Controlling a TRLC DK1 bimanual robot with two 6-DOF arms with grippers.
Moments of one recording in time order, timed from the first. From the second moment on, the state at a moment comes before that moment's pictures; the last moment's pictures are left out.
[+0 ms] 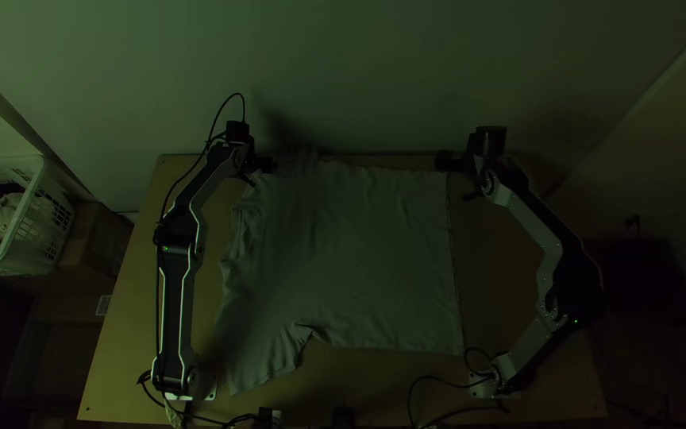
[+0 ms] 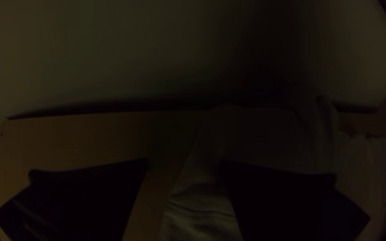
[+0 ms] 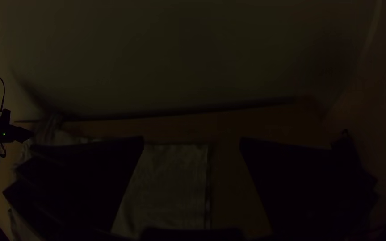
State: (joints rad) left arm -0.11 2.46 2.27 -0.58 -0.07 -0.07; right arm 0.16 1.83 1.50 -0.26 0.10 0.18
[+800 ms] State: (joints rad) left arm -0.14 2.45 2.27 -0.64 -0.07 -0.05; right arm 0.15 2.25 1.93 -0.52 0.10 0.27
